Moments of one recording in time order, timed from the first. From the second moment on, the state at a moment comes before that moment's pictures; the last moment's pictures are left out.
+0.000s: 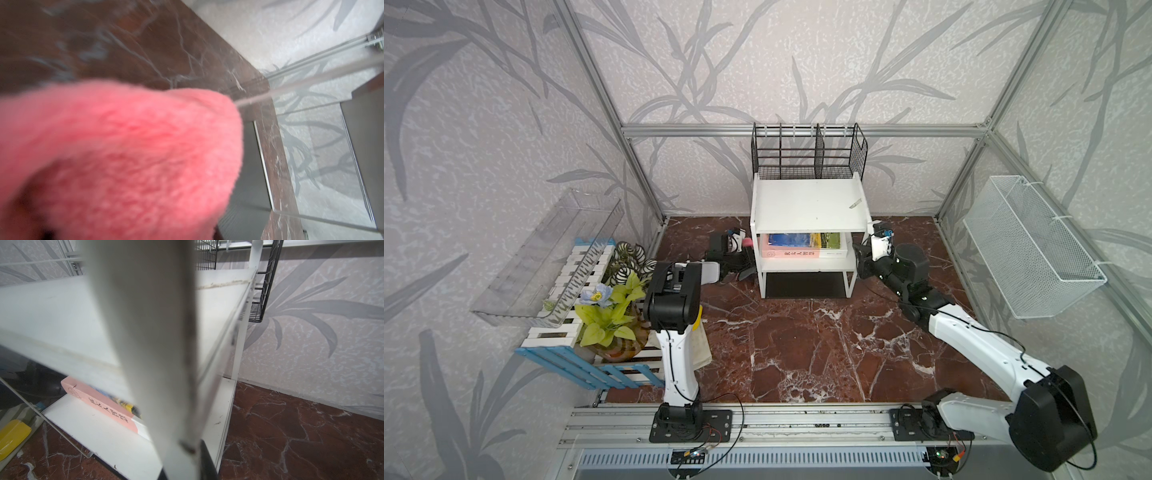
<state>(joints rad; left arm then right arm) -0.04 2.08 1.22 0.24 0.68 -0.52 0.40 1.25 0.83 0.18 -0.04 0.07</state>
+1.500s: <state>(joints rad) -0.09 2.17 1.39 0.22 0.51 -0.48 0.40 1.25 0.84 0.17 -0.03 0.08</state>
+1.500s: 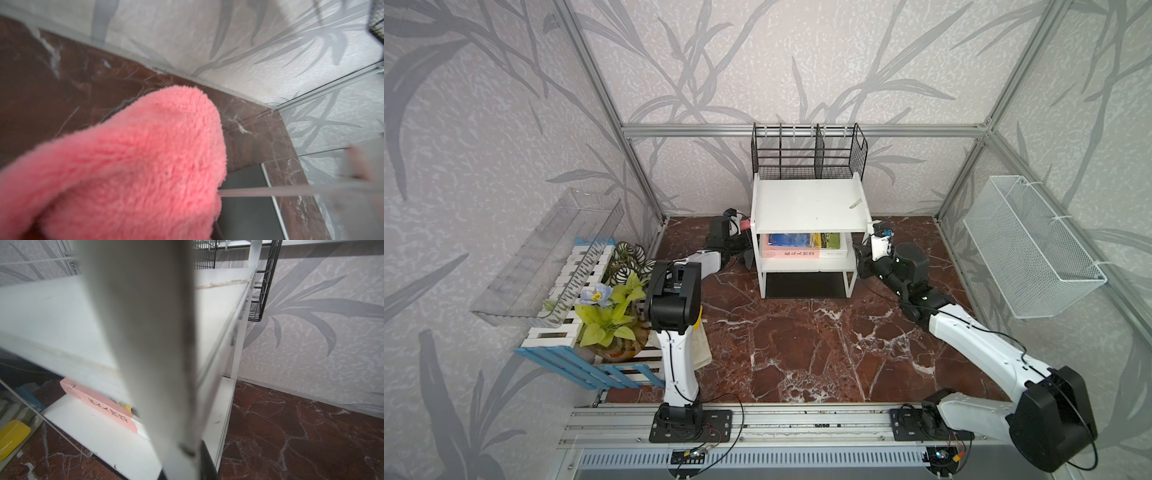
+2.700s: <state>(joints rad) -0.22 1.52 1.10 -0.07 0.31 -0.38 0.40 1.24 0.84 0.16 -0.02 0.09</state>
